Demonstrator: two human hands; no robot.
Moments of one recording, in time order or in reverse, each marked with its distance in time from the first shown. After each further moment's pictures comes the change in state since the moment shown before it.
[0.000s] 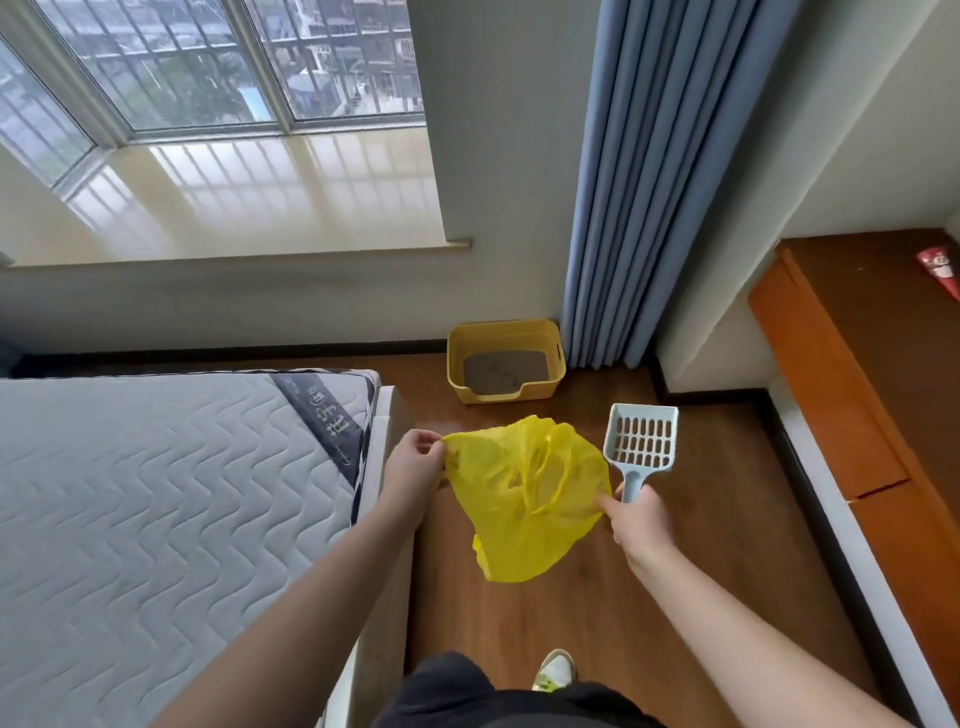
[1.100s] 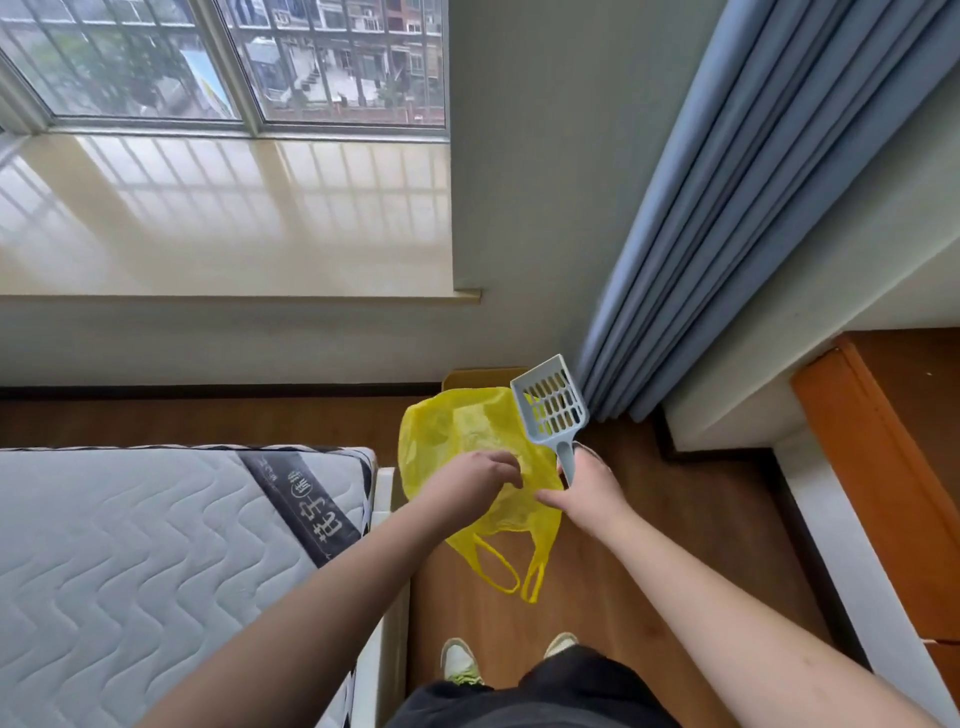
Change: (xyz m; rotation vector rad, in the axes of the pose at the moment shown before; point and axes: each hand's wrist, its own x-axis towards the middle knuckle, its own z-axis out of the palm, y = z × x) left_hand 0.225 0.106 -0.015 0.858 -0.552 0.977; right_hand 0.126 -0.221 0.166 -0.641 -0.167 -0.396
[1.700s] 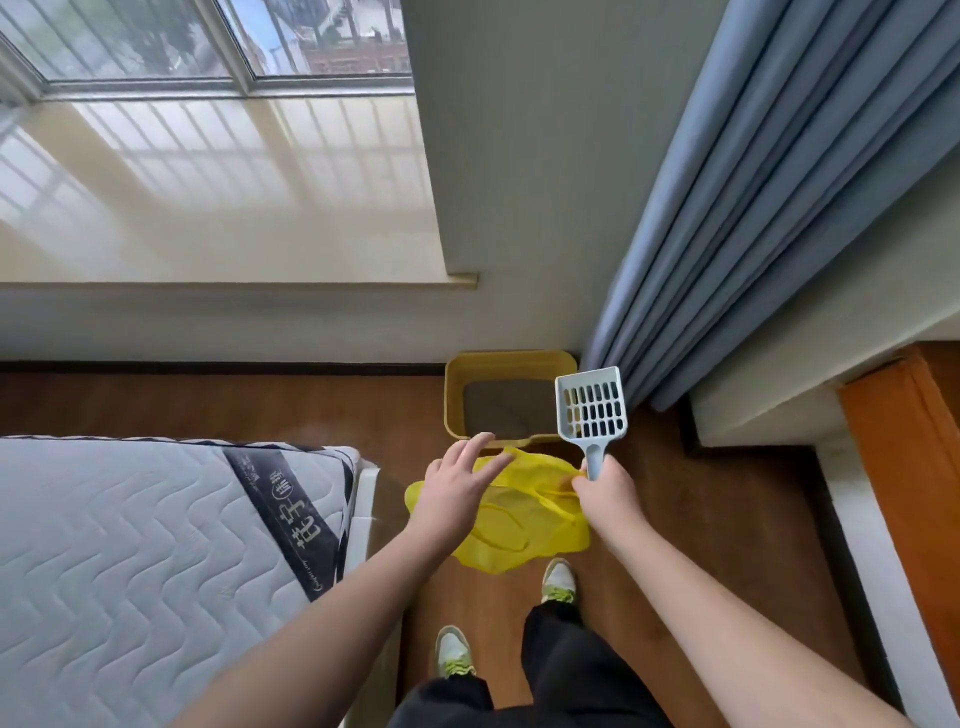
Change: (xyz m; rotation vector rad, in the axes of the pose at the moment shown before) left_hand 0.080 -0.014 0.052 0.169 0.028 -0.334; right_hand 0.099 0.069 -0.026 0.368 -0.040 0.313
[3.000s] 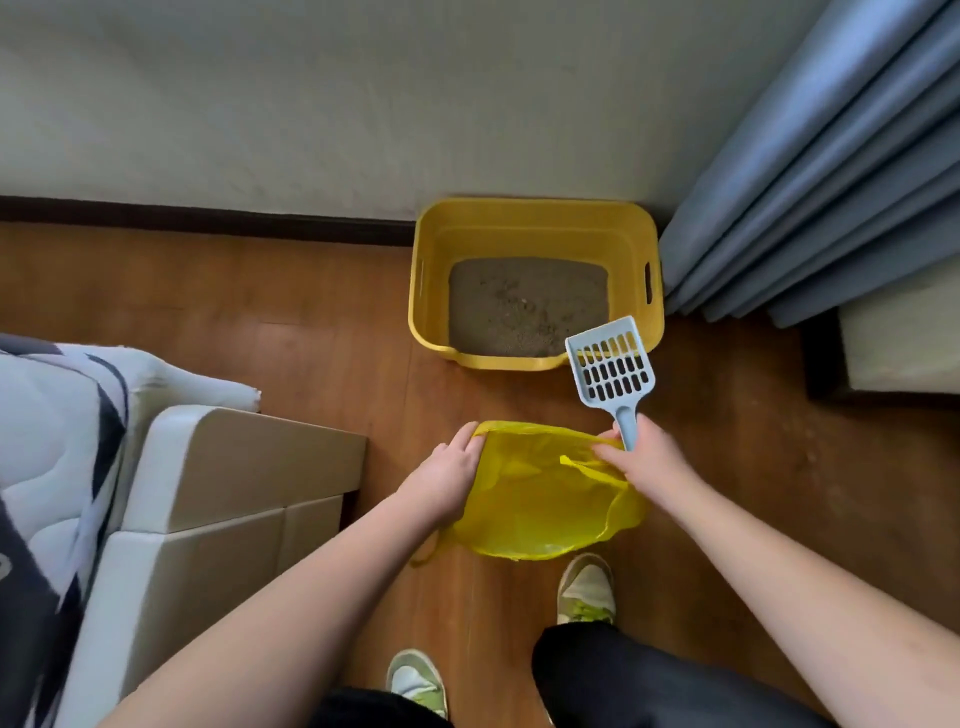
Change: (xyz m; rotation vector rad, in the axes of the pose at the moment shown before) left_hand 0.156 -0.168 0.441 -0.082 -0.495 -0.149; right_hand 0.369 0.282 0.219 -0.200 -0.225 -0.057
